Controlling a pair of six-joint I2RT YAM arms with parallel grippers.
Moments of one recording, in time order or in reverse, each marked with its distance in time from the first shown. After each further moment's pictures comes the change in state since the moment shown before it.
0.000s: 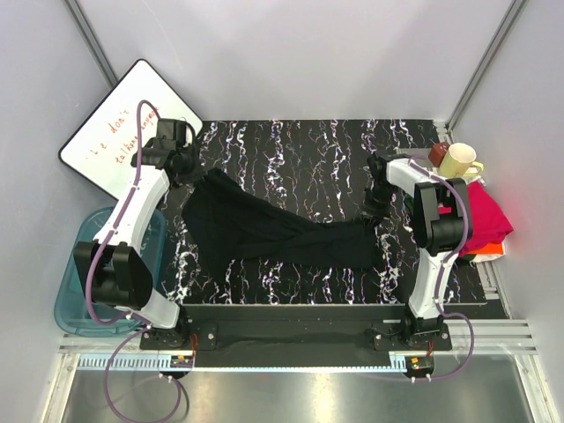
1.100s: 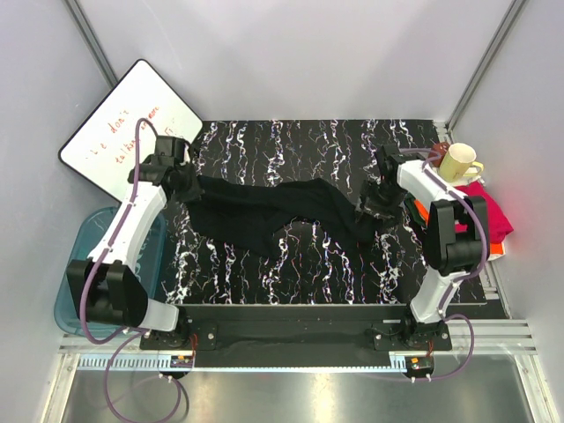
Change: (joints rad) left arm -0.001 -0.114 -0.150 -0.038 -0.019 -0.007; right arm -0.002 -0.211 -0.070 -0.003 -0.017 0.043
